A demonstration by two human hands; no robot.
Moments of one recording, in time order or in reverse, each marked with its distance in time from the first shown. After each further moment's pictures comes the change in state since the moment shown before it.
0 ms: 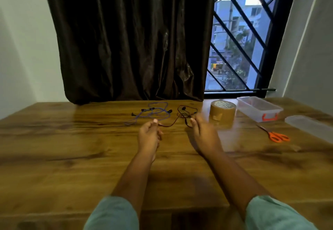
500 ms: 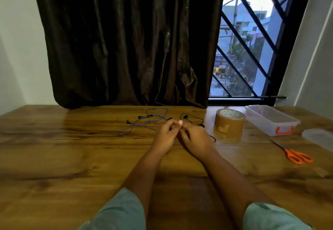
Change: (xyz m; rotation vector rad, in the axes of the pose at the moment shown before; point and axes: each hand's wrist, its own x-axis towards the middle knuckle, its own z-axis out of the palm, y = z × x) left_hand 0.063 -0.021 0.052 0.330 -0.365 0.214; right_hand 0.060 0.034 0.043 -0.129 -0.184 -0.184
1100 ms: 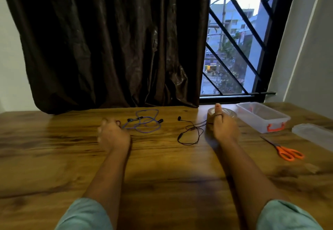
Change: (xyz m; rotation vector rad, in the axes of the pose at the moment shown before) left_hand 0.015 -0.011 -0.079 0.798 0.737 -0.227; right_hand 0.008 0.060 -0.055 0.060 0.389 0.676
